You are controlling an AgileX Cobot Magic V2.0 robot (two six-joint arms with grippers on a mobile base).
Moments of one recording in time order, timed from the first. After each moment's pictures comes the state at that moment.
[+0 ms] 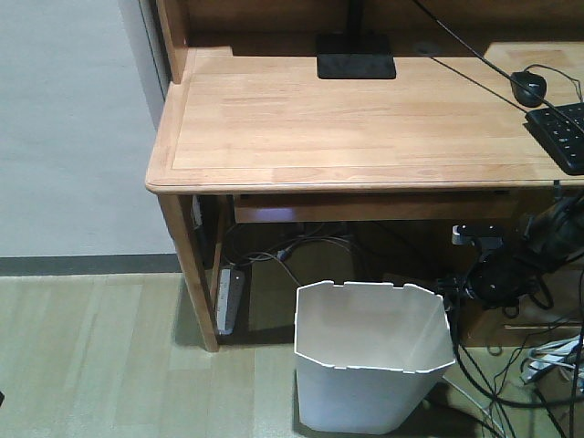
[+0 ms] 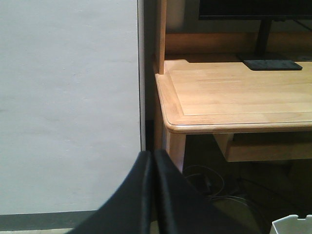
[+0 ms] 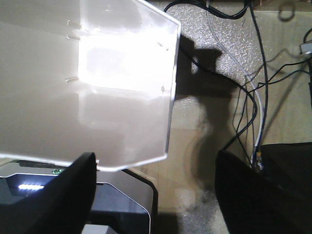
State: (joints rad) left arm -0.02 -0.02 0.03 -0.01 0.25 -0.05; right arm -0.13 2.44 -1.11 0.36 0.23 -0.49
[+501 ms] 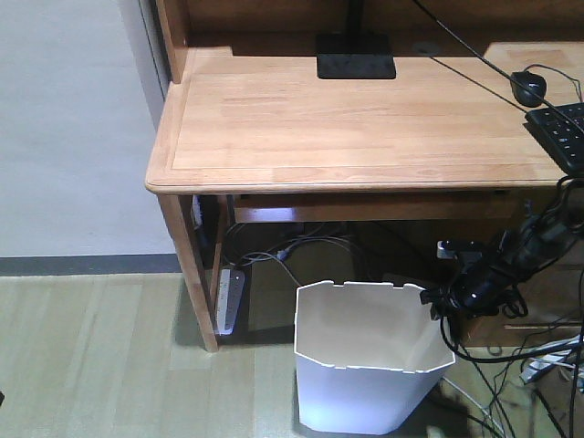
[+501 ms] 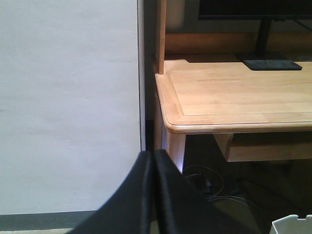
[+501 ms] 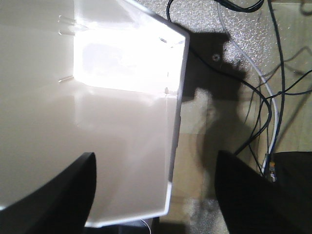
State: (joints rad) left arm -0.02 -0.02 0.03 -0.01 0.25 -0.05; right arm -0.13 2.71 -1.36 0.37 0.27 -0.50
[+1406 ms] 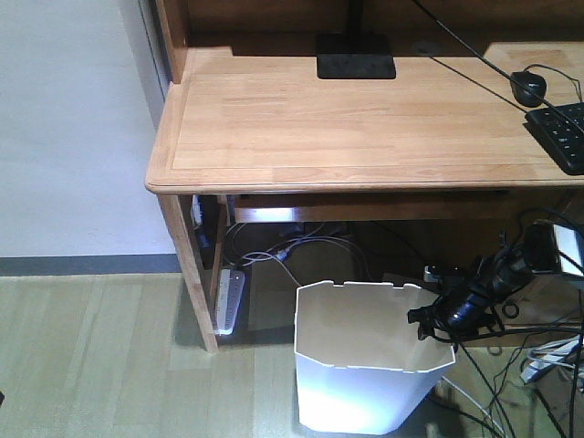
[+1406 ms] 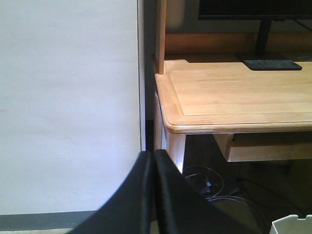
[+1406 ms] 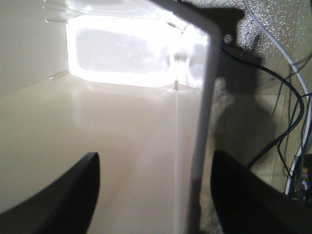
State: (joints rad) left arm -0.02 -0.02 0.03 -0.01 0.25 -0.05; right arm -0.13 3.03 -1.69 0.37 0.35 -0.47
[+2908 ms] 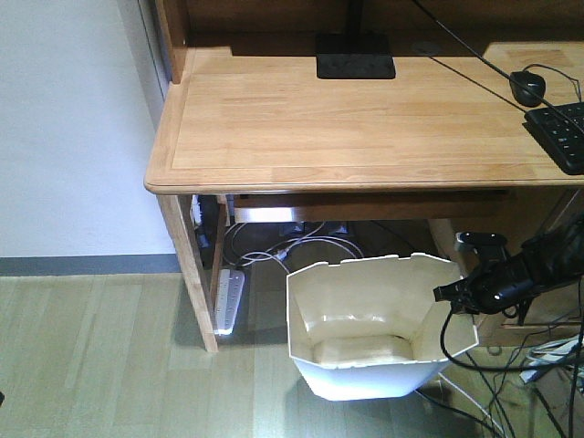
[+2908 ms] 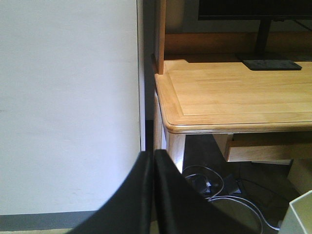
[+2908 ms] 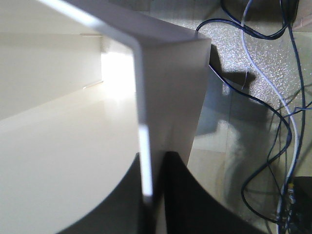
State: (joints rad) left arm -0.02 -0.02 0.03 -0.01 0.25 -0.05; right arm -0.19 2.44 -1.04 1.23 0.27 -1.45
